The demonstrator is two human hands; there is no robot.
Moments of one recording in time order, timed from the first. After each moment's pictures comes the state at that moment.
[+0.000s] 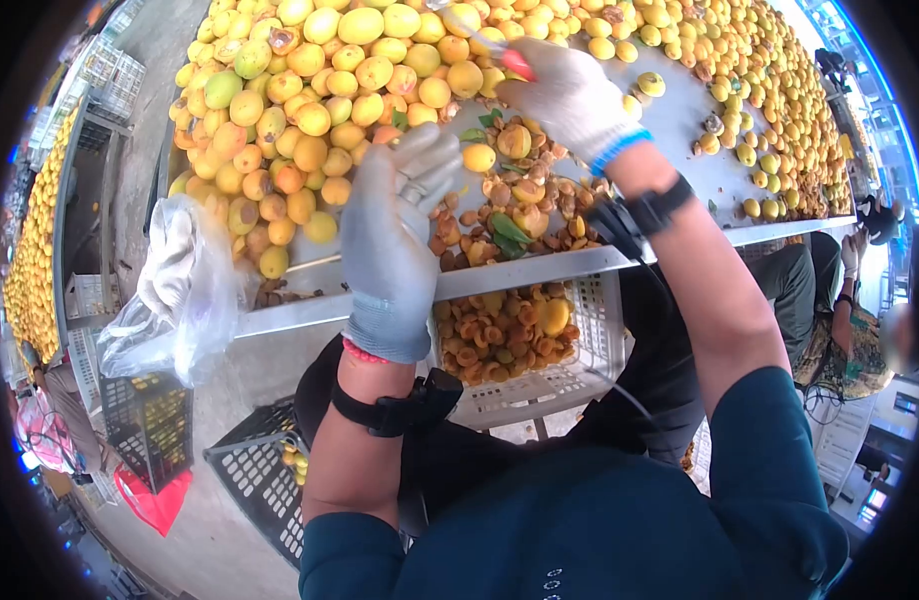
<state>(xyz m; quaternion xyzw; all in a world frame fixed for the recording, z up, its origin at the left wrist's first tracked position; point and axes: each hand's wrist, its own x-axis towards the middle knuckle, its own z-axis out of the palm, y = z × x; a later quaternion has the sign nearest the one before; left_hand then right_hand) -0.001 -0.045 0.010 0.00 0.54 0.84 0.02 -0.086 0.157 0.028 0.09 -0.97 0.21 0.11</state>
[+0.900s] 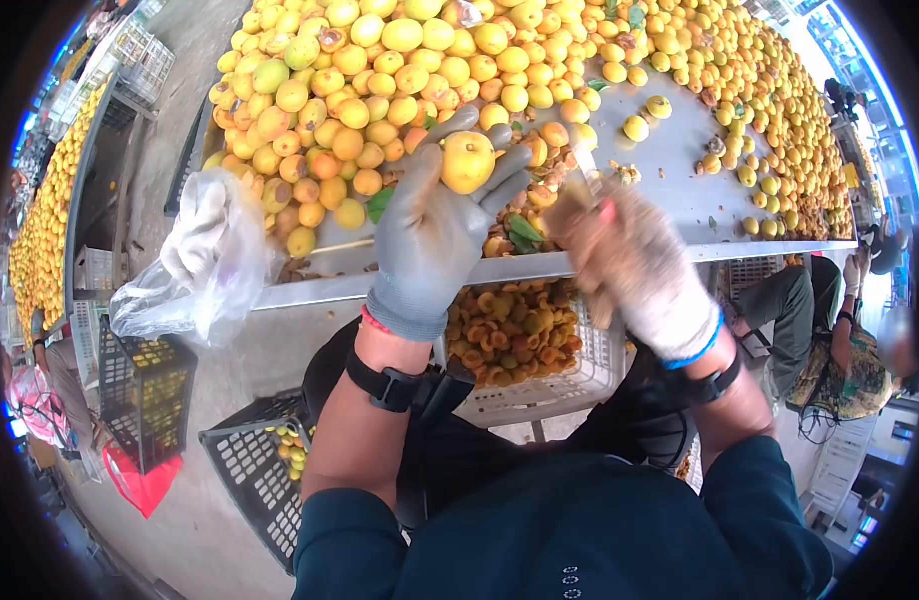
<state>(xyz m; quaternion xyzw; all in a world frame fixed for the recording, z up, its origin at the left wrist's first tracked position) 0.008 -0.053 0.017 0.09 0.23 0.95 0.17 0.070 0.121 0.122 -0.08 -0.76 0.62 -0.19</state>
